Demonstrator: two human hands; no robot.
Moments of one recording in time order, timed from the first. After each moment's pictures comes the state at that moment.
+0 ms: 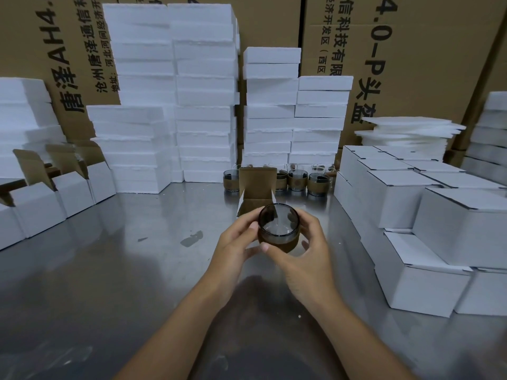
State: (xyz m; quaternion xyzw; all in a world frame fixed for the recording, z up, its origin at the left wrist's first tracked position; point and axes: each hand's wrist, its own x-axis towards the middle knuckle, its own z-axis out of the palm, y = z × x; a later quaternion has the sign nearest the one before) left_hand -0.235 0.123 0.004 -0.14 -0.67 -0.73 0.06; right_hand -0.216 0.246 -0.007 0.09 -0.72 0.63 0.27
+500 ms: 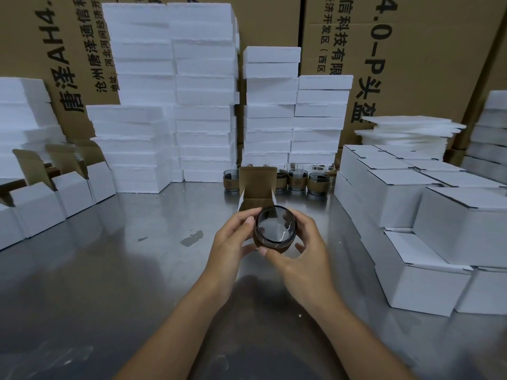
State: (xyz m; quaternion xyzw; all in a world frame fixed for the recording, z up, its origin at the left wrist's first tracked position) left_hand -0.236 0.120 0.005 -0.13 -0.65 -0.74 0.09; right_hand -0.214 0.246 -0.006 0.10 -0.75 0.61 0.25
